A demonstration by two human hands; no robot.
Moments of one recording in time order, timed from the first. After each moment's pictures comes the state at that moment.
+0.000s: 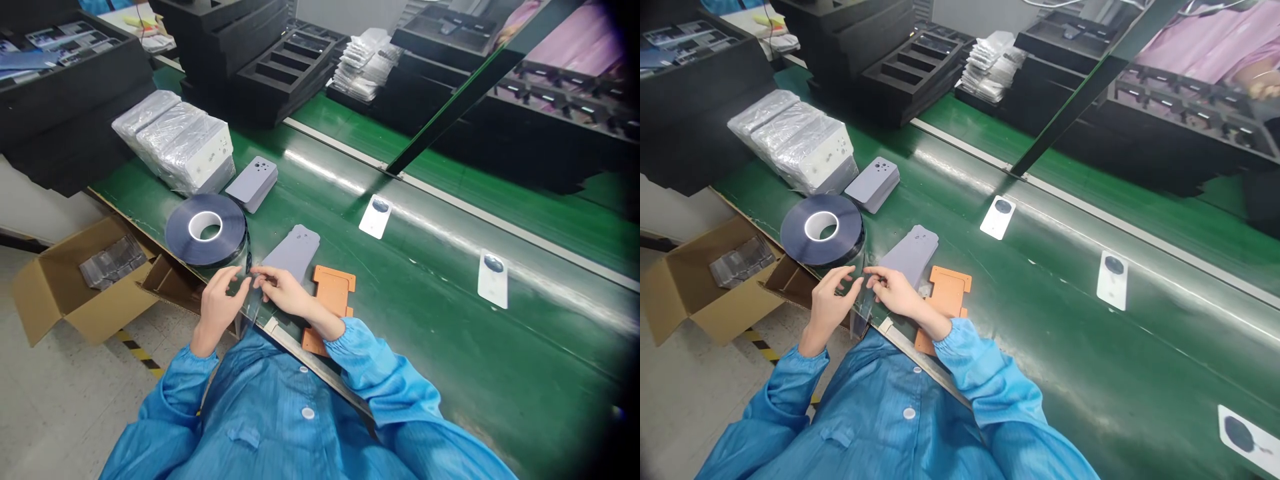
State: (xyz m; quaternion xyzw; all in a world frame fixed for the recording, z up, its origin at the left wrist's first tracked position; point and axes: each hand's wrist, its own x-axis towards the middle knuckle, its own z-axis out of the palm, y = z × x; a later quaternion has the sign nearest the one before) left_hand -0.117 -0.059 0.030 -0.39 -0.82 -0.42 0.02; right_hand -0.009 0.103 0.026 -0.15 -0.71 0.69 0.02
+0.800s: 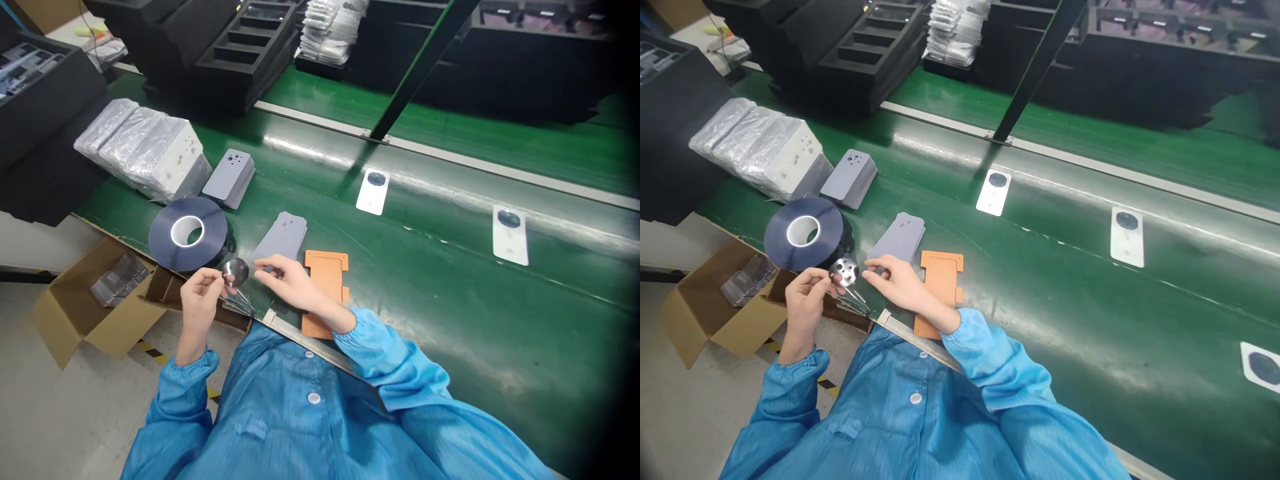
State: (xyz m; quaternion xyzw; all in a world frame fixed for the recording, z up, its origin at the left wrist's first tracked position) left_hand -0.120 -0.054 0.074 -0.25 -0.74 -0.59 -0.21; right_hand 0.019 0.113 0.062 -0.22 -0.75 0.61 0.13
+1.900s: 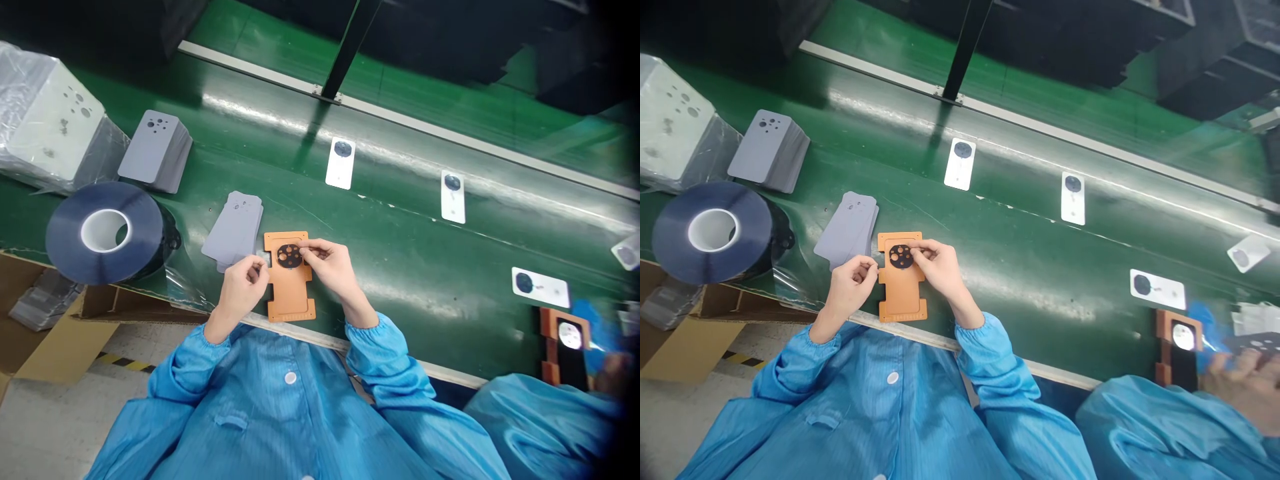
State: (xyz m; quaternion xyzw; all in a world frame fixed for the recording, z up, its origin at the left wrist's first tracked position) left_hand -0.034 0.037 0.021 -0.46 -0.72 -0.44 -0.29; right_hand 0.146 0.168 0.022 -0.48 -0.63 0.56 0.24
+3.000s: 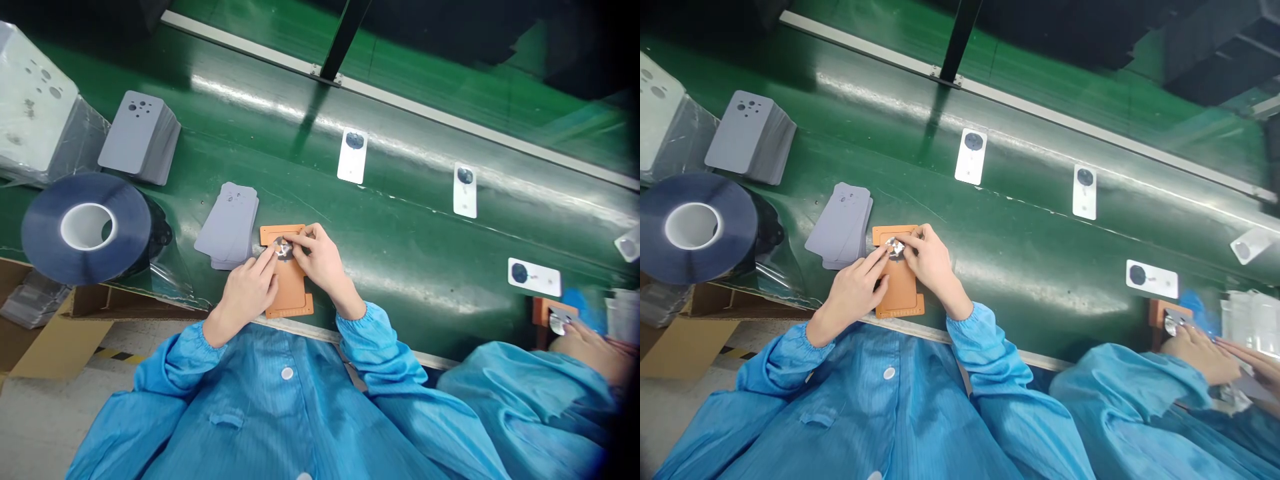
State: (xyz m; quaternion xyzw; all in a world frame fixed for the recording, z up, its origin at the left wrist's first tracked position) left_hand -0.021 0.037 0.036 -0.72 -0.68 -0.11 -0.10; right_hand 0.138 0.168 0.018 -0.42 -0.84 0.30 0.18
